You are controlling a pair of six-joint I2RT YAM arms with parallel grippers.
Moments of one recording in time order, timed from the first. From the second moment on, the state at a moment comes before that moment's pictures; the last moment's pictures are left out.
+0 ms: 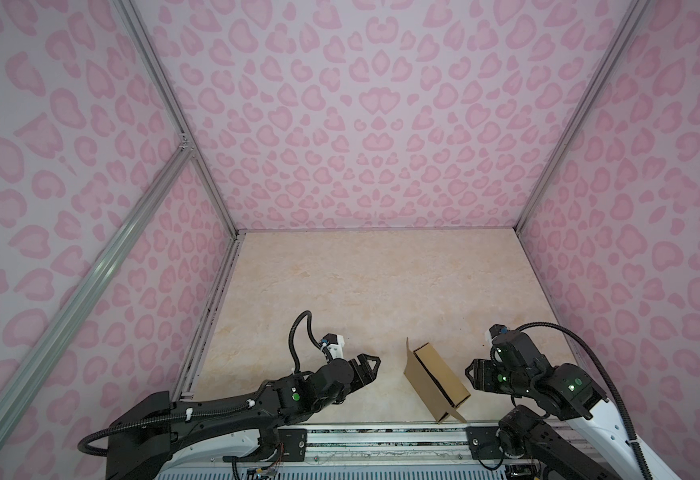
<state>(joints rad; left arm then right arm) -1.17 1.01 0.36 0.06 -0.26 -1.39 0.55 0.58 0.67 -1.17 0.02 0.65</state>
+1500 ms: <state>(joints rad) -1.26 1.35 0.49 0.38 -0.15 -1.44 0.98 0.68 0.51 -0.87 0.12 1.04</state>
